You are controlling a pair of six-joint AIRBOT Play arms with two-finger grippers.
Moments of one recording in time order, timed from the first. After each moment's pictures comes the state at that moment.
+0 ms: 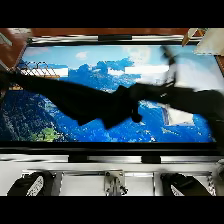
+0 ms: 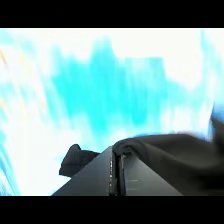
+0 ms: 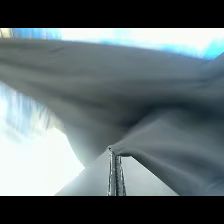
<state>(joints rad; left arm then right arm) 0.18 -0.74 1.26 1.13 -0.96 -1.29 0.36 -0.90 1.20 2.05 -0.88 -1.50</state>
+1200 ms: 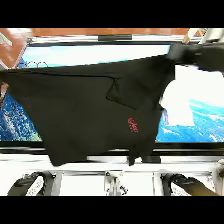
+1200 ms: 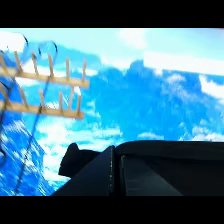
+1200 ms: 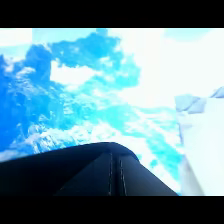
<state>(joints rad) 0.22 -0.81 1.16 1.24 -0.89 -1.42 0.18 -1.24 1.59 1.54 -0.96 -1.26</state>
